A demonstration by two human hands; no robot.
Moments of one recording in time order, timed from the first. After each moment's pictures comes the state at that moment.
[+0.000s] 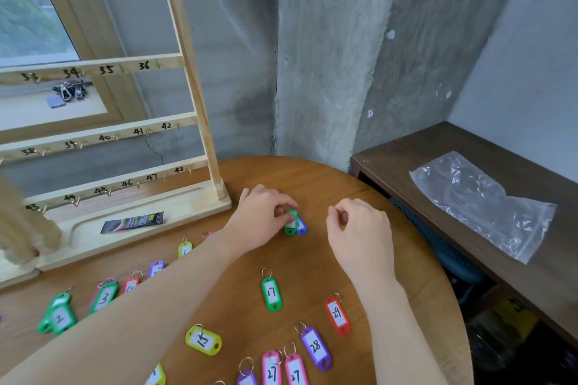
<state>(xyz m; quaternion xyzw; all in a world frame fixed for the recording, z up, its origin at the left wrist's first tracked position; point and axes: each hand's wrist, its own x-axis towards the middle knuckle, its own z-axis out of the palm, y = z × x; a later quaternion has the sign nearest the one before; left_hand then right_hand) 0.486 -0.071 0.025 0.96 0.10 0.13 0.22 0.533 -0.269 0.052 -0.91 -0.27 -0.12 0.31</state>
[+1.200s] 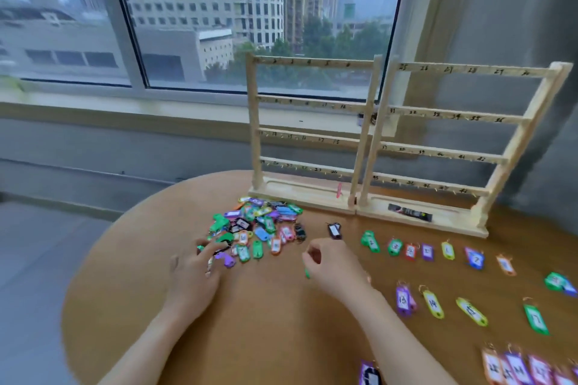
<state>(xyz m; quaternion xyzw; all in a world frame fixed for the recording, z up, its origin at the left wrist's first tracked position) -0.124 -0.018 -0.005 0.73 0.60 0.32 0.06 0.148 -0.091 0.073 -0.72 -0.64 0.17 0.21</state>
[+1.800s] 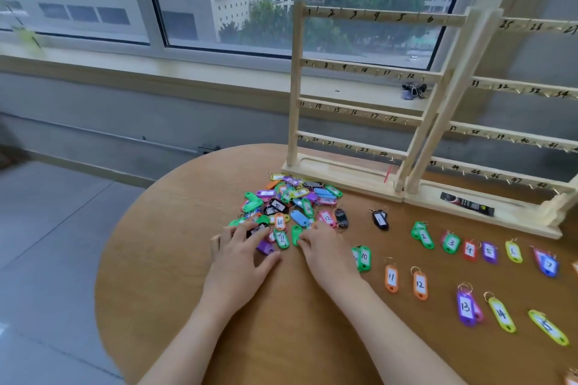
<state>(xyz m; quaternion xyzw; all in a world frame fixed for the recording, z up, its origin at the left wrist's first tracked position) -0.120 -0.014 -0.008 0.77 0.59 0.23 0.05 0.066 -0.027 0.032 -0.71 -0.68 0.13 0.15</state>
